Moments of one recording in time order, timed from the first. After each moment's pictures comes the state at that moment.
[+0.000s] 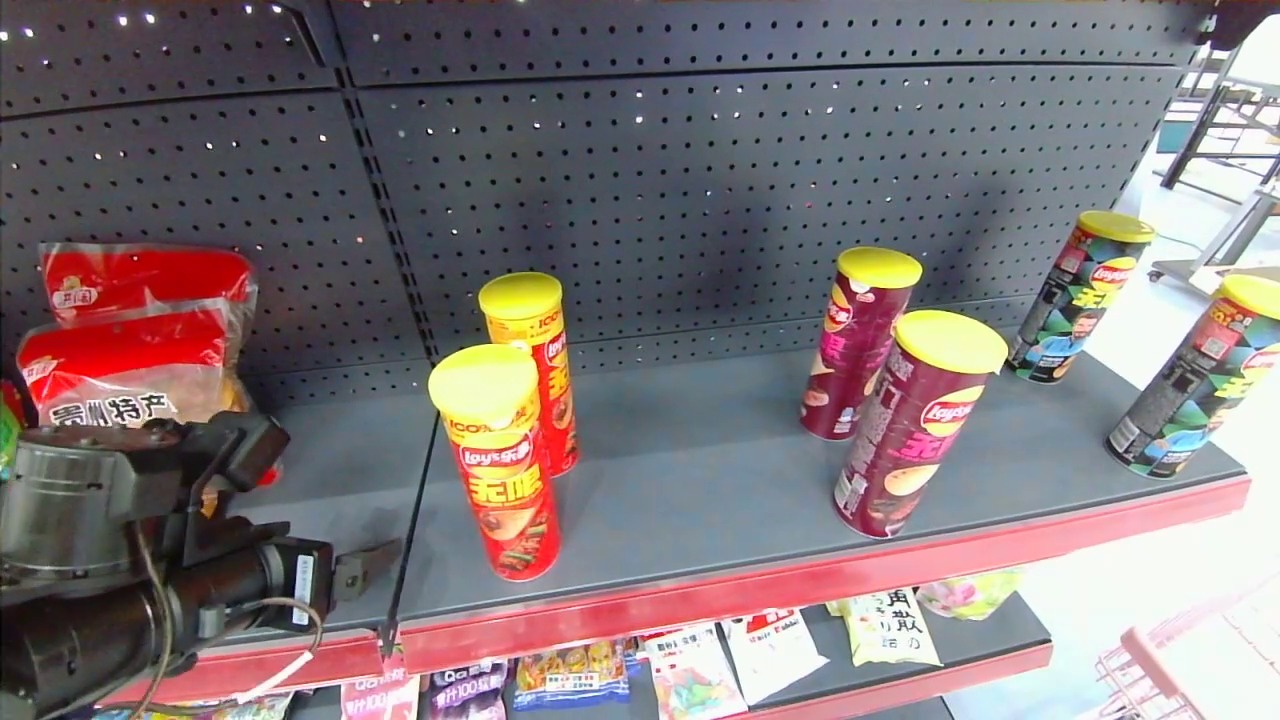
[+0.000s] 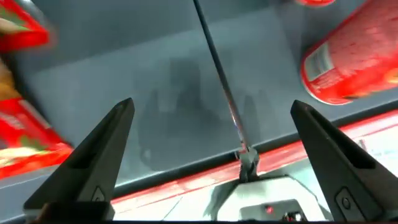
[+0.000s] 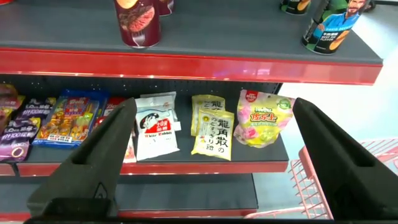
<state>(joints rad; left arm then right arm) -0.28 1.40 -0.40 -0.36 0.09 -0.09 0.29 0.07 -0.06 0.08 -0.20 -0.09</state>
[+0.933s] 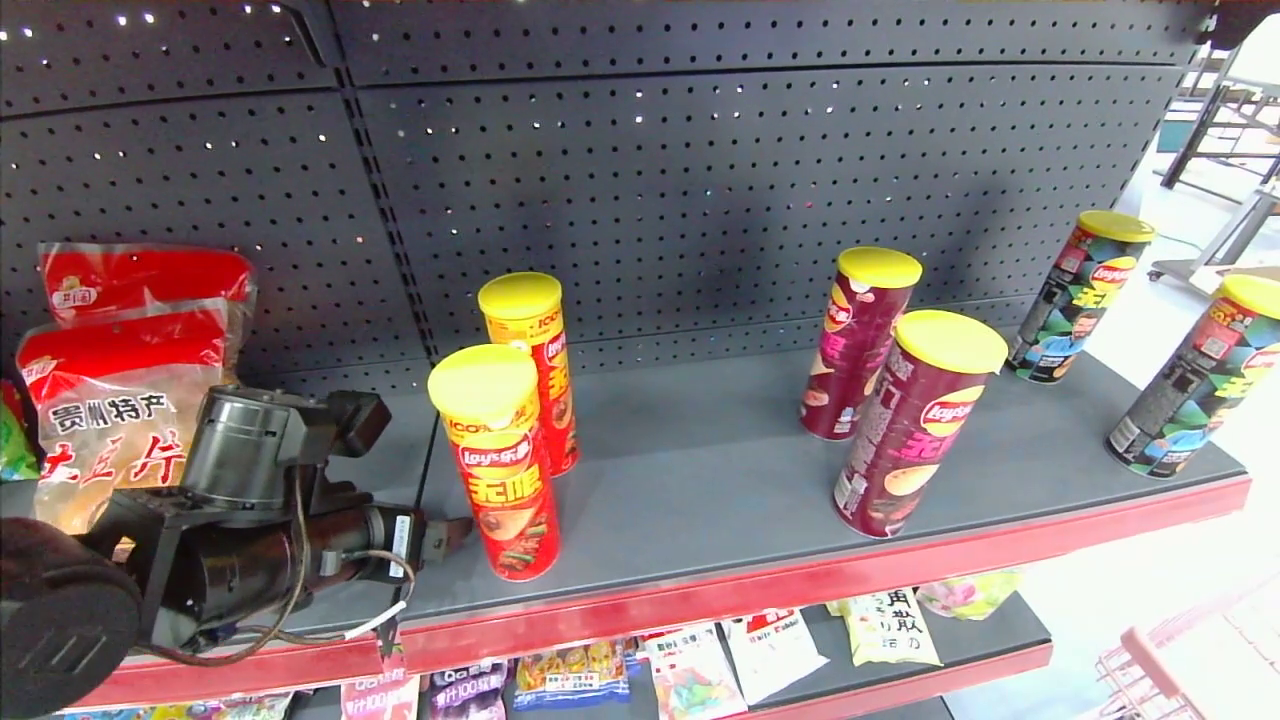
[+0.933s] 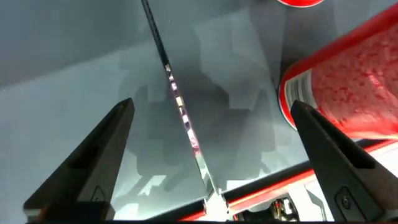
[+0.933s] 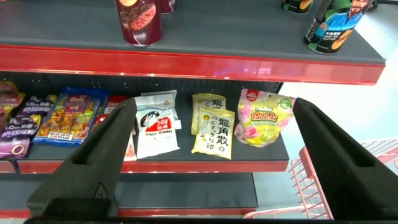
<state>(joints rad) -0.36 1.62 -0.55 -0.37 0.10 -0.14 0.29 0.08 -0.06 0.08 -0.20 -0.09</state>
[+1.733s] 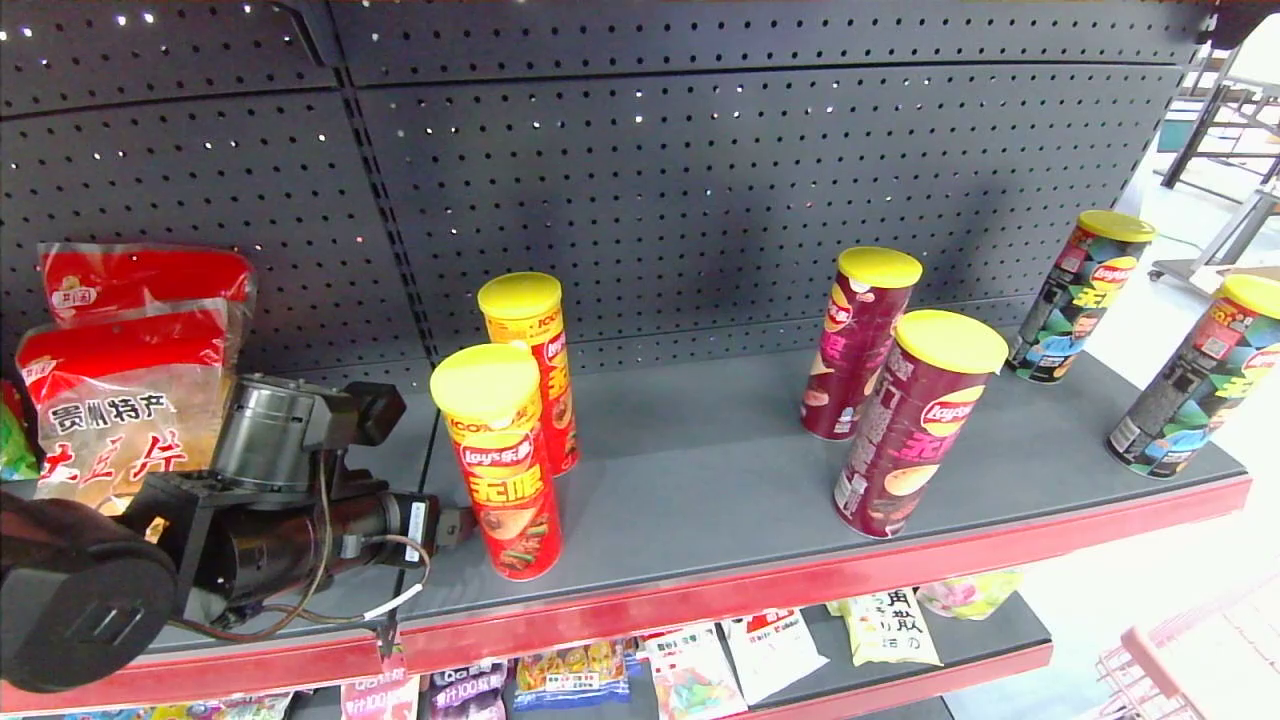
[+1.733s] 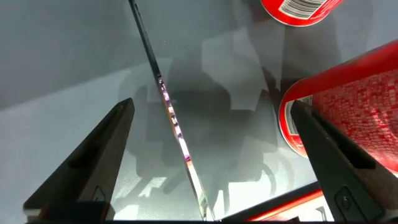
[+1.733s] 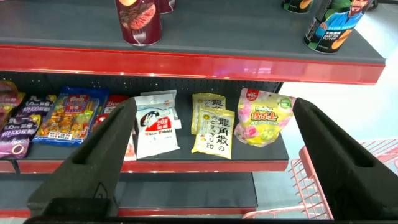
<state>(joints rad) -0.37 1.67 -0.59 -0.38 0.10 -0.14 0.29 0.08 -0.06 0.08 -0.20 -0.09</state>
